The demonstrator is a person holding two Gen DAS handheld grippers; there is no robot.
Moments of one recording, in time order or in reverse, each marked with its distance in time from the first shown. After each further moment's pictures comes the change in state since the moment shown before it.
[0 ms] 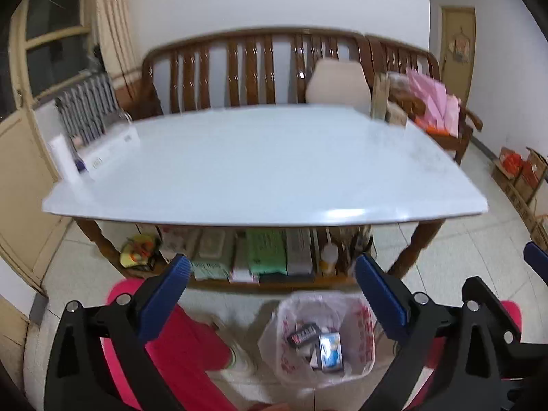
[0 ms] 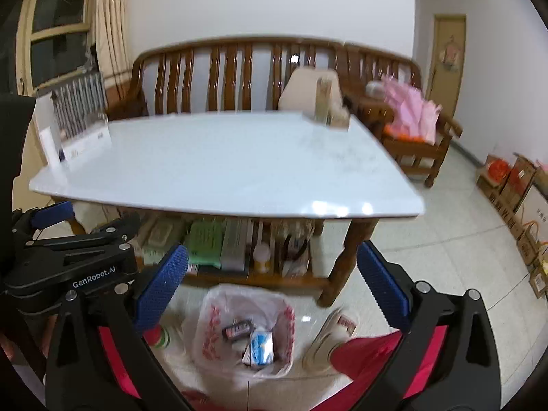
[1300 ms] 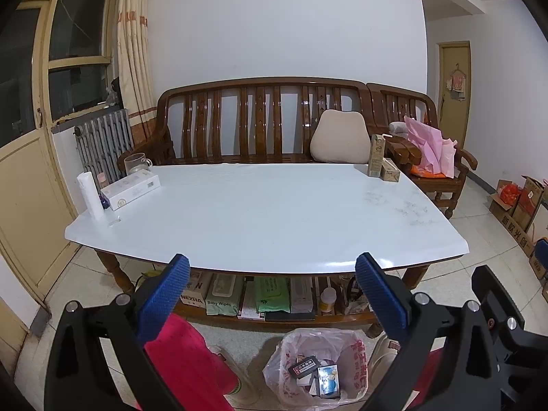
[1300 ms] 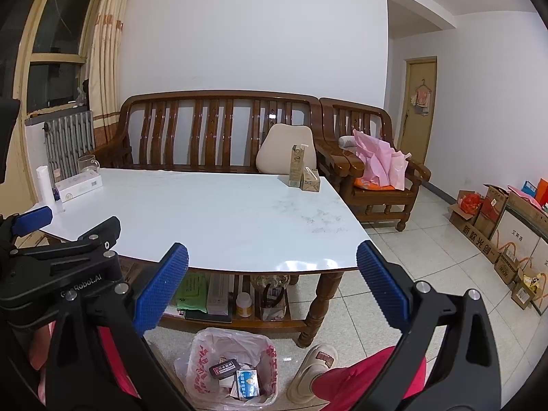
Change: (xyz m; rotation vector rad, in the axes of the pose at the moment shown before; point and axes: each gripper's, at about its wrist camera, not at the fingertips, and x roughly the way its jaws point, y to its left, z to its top) left arm -0.075 0.014 0.017 -0.028 -0.176 0.009; right arm -0.074 0.005 0.025 -0.001 -0.198 -0.099
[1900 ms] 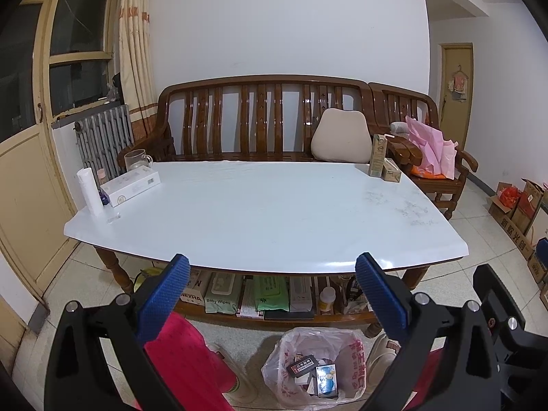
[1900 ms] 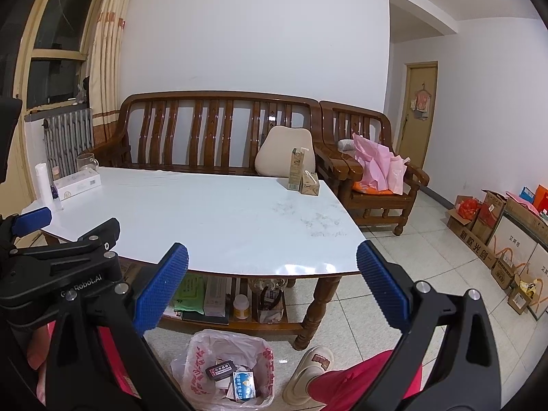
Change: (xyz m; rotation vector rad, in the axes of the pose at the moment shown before) left arm 0.003 0.005 0.001 -0.004 0.004 -0.002; right arm 0.001 0.000 0.002 -0.013 -0.005 -0.007
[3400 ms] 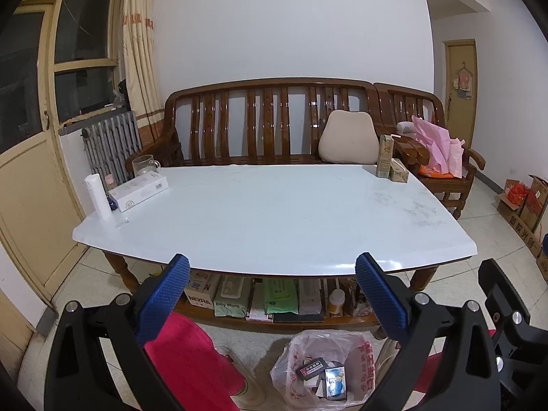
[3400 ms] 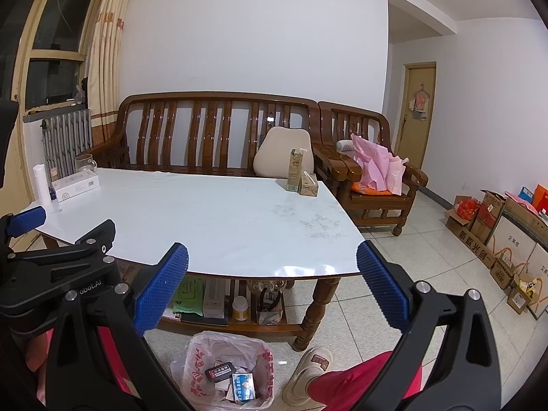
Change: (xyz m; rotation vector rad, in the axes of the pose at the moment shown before) left arm -0.001 -0.001 -0.003 0.008 -0.006 0.040; right arm 0.006 -0.010 0.007 -0.003 -0.002 0.006
